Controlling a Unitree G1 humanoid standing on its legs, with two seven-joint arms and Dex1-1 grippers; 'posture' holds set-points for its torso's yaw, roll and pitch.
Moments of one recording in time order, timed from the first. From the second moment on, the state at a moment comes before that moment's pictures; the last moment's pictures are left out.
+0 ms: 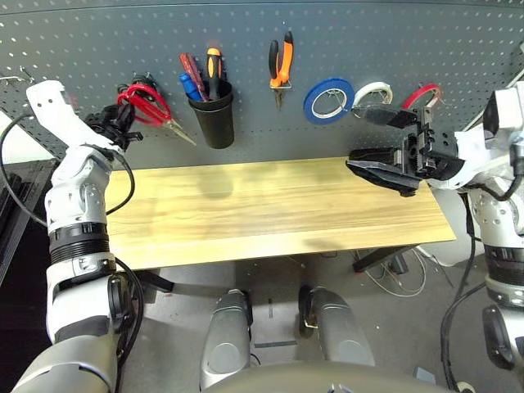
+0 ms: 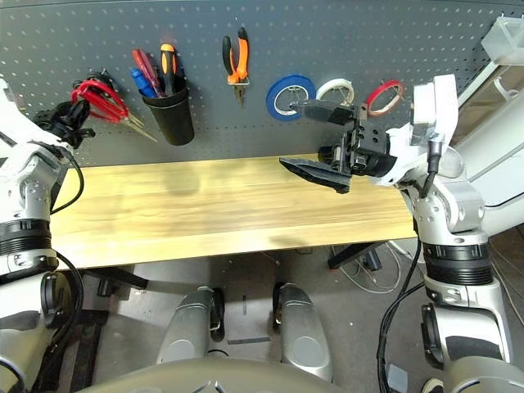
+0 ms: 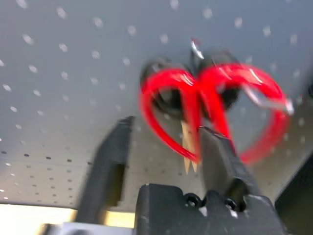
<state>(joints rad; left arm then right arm) -0.57 0.57 0.33 0.40 -0.31 0.29 -0.34 -0.42 -0.52 -0.12 -0.11 0.68 0.16 1.18</state>
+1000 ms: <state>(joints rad) -0.25 0.36 0.35 0.56 -0.24 -0.29 -0.29 -0.40 -0.20 -0.18 0.64 0.21 -0.46 0.45</state>
